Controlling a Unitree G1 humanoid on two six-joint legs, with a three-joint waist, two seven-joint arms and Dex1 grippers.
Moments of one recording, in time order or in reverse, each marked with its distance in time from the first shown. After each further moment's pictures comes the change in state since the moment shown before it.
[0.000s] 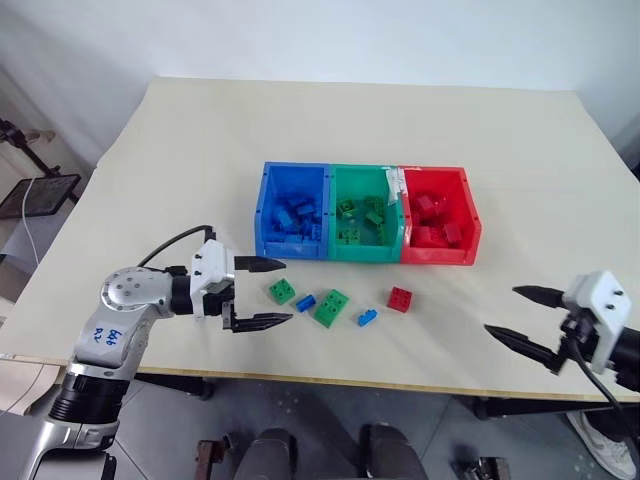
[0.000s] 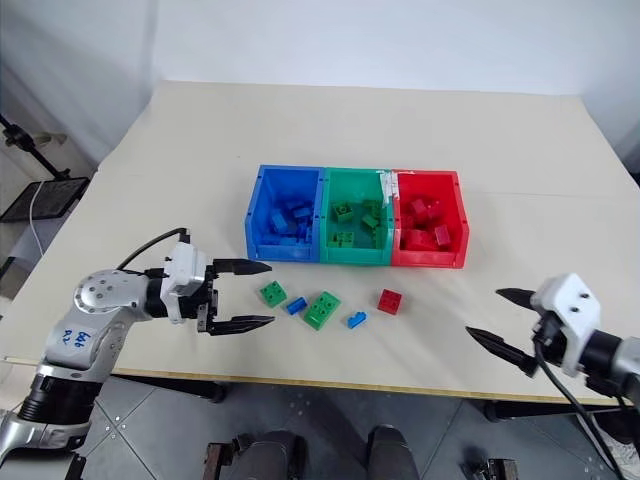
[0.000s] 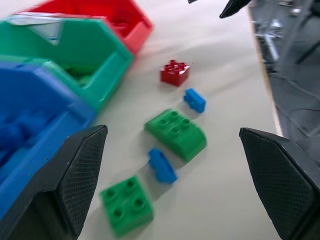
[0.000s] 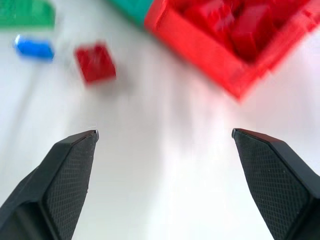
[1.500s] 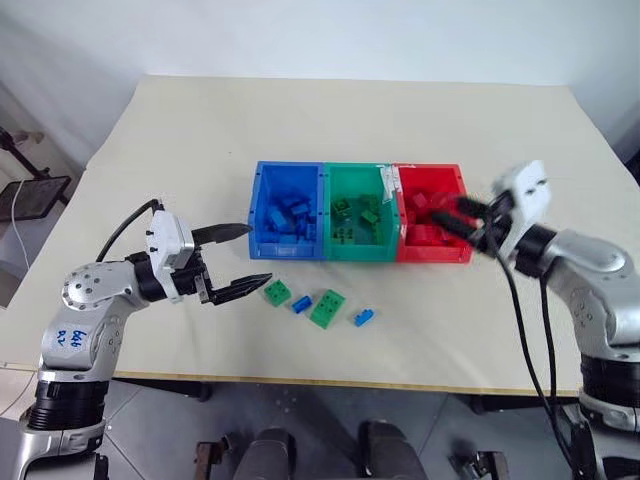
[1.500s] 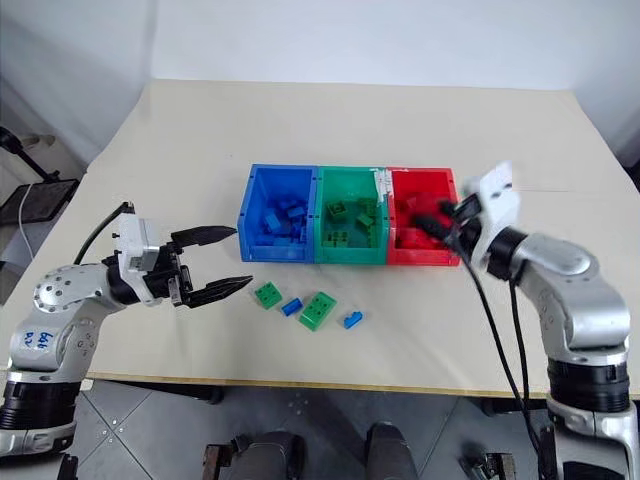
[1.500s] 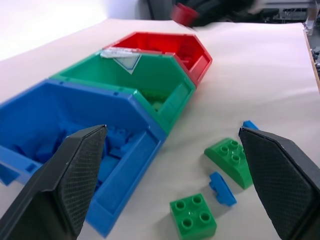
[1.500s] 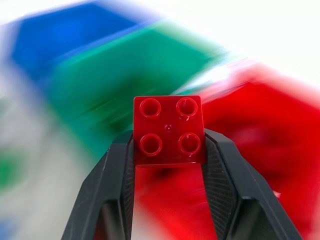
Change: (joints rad) left arm 0.048 0.021 0.191 -0.053 -0.091 0.045 0.140; right arm -0.794 0.226 0.332 0.146 -0.057 0.289 -0.413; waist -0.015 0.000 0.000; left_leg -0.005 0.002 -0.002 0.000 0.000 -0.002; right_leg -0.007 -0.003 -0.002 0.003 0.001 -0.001
